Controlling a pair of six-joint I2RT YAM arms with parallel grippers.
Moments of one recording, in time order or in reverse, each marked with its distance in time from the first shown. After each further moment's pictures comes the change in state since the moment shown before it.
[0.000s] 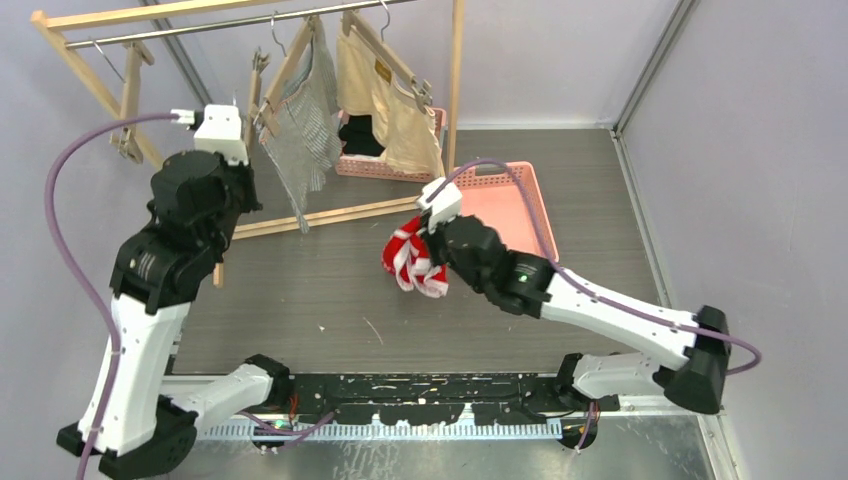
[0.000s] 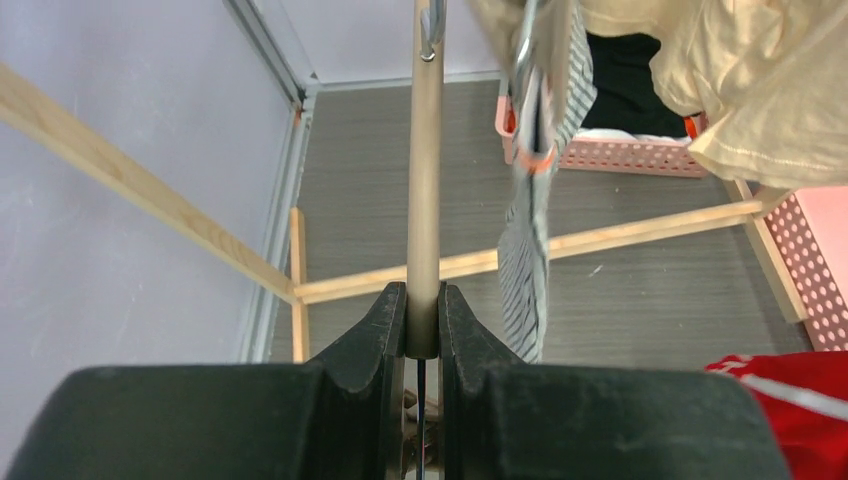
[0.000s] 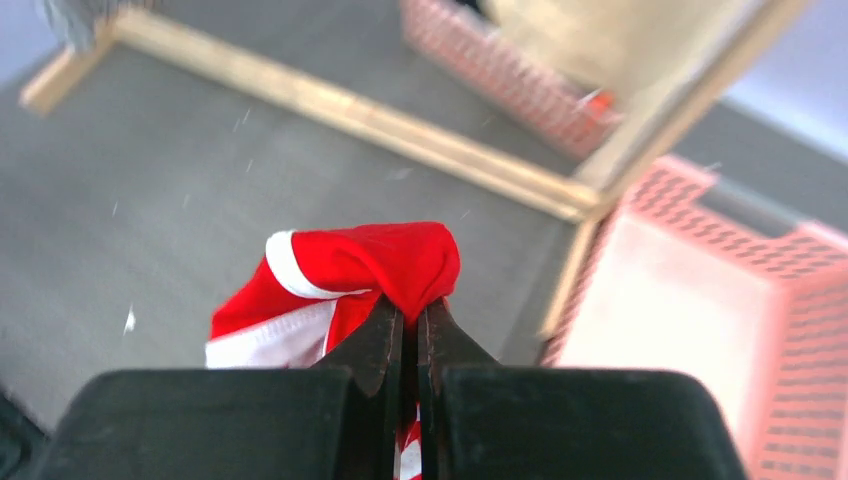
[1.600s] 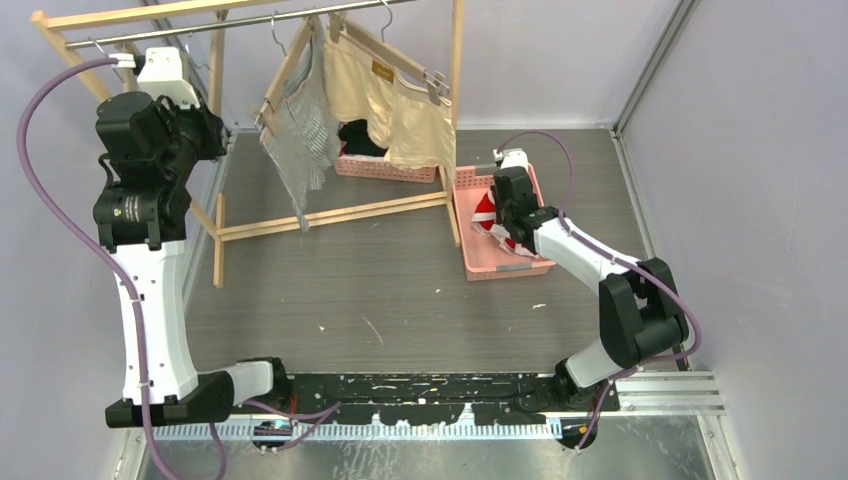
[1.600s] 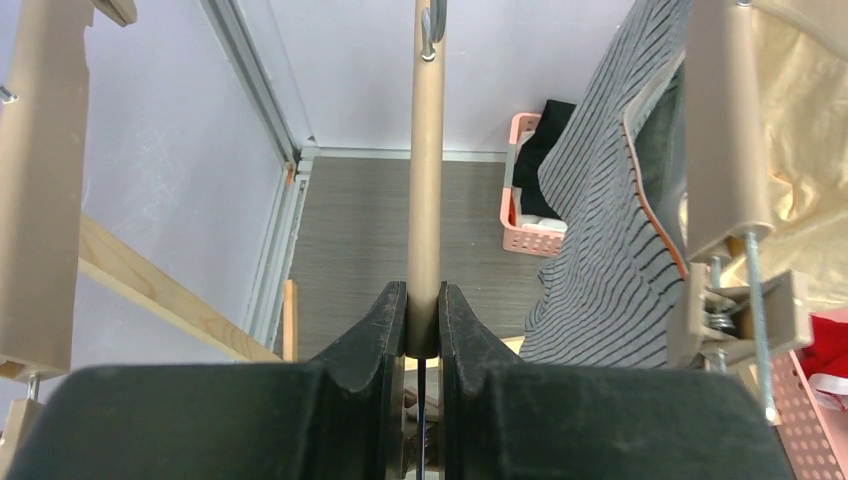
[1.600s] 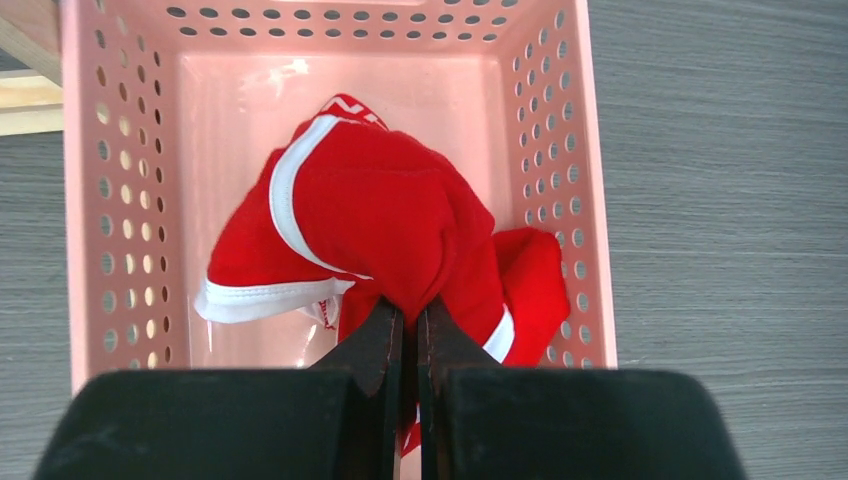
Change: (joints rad) left arm 0.489 0.246 0.243 0.110 0.502 0.030; right arm -0.657 0.280 -0.040 0.034 0.009 -0.013
